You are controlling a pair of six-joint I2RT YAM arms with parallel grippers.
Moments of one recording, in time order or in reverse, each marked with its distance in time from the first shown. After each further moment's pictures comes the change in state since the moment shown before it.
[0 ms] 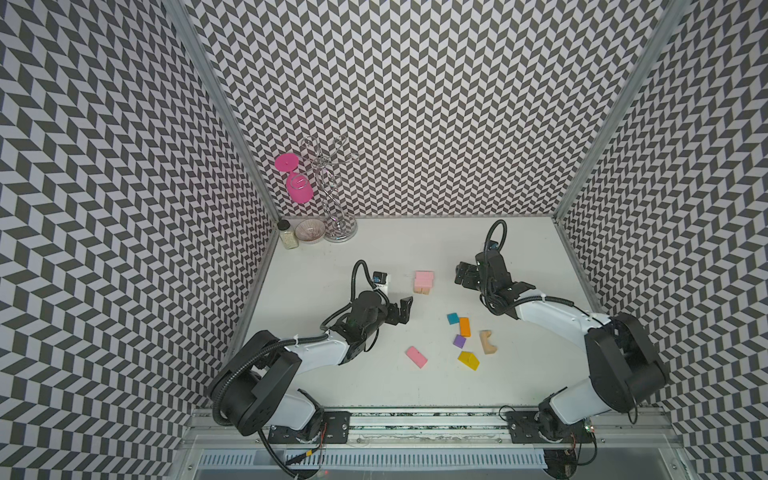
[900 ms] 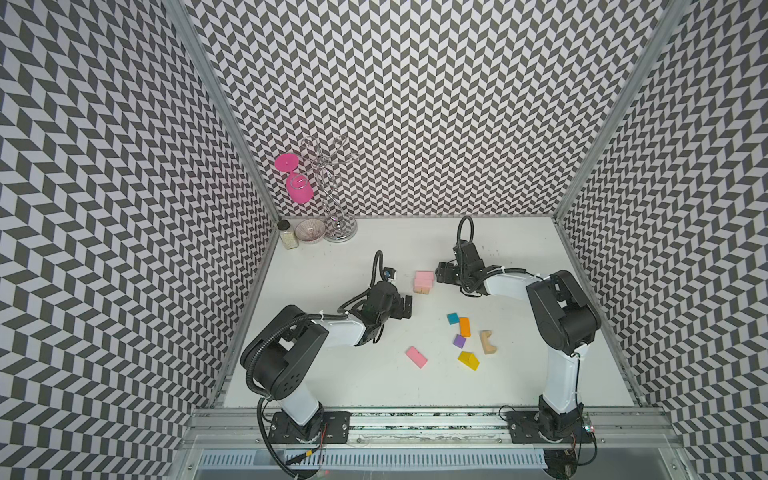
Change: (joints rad) left arm -0.004 0.200 0.170 -0.181 -0.134 0.027; right arm -0.011 0.407 0.278 -0.007 -0.198 -0.040
